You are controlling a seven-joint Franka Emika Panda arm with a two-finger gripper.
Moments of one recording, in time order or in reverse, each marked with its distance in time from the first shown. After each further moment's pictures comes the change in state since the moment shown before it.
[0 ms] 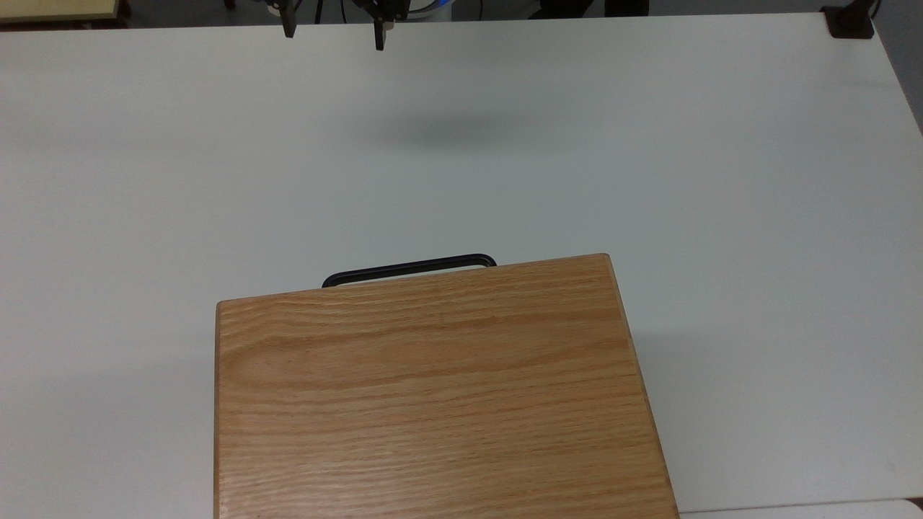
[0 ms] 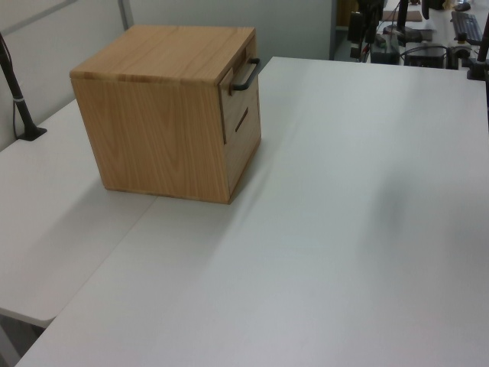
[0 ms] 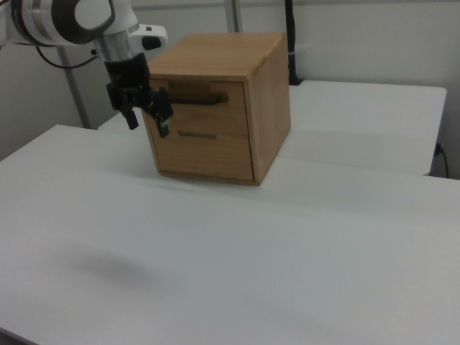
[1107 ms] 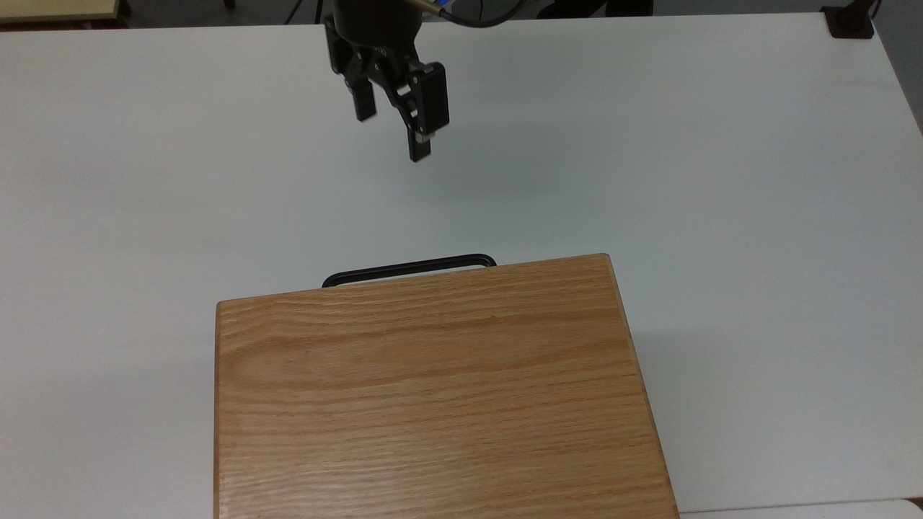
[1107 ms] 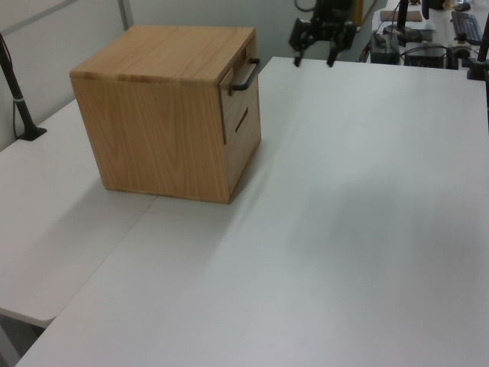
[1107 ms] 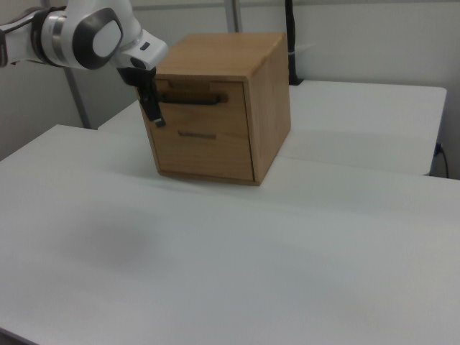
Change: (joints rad) arm 0.038 0.117 0.030 0.002 0.087 0.391 0.800
